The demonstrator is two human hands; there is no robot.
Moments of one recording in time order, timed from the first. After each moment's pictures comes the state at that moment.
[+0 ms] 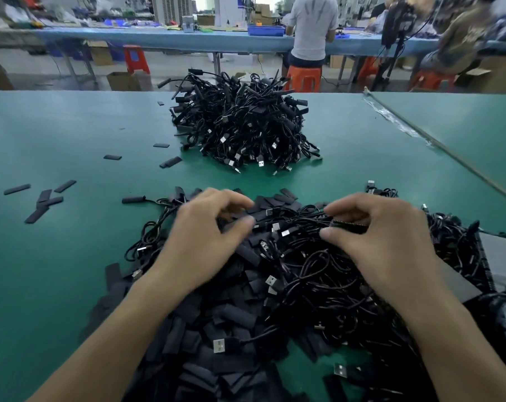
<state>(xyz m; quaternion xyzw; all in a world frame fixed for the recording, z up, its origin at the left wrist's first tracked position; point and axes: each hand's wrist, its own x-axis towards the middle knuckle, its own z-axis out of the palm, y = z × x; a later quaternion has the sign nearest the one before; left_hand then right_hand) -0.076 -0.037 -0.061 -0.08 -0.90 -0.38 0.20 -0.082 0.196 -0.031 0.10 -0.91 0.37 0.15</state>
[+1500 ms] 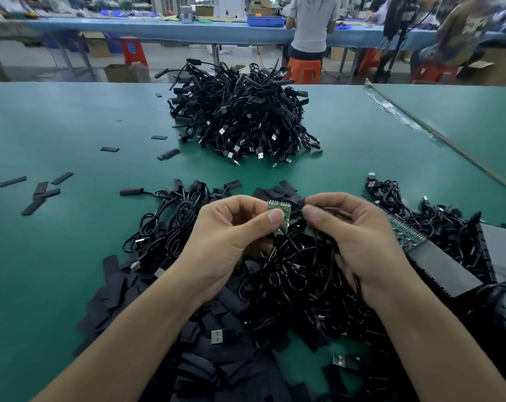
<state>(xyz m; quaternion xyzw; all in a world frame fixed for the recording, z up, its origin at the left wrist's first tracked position) -0.063 -0.001 -0.057 -0.02 -0.59 -0.80 0.00 -0.088 0.174 -0.057 0.04 -0.65 0.76 -0.03</state>
